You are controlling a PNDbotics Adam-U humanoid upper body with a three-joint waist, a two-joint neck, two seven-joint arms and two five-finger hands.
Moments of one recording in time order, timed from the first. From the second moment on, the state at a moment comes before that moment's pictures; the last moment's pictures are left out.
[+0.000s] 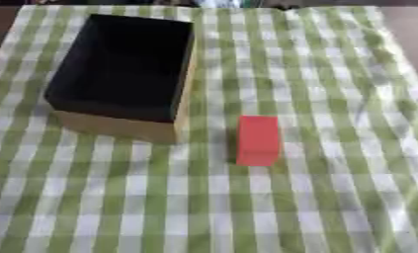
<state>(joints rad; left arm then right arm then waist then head) -0.36 0.28 0.07 -1.98 -0.24 -0.17 0.83 -0.58 -0.92 0.04 -1.98 -0.06 0.07 -0.31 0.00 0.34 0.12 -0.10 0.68</state>
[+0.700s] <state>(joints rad) -0.35 0.29 0.06 -1.98 -0.24 -0.17 0.82 -0.86 -1.08 0.32 -1.99 0.15 0.31 0.18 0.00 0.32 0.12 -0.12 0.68</state>
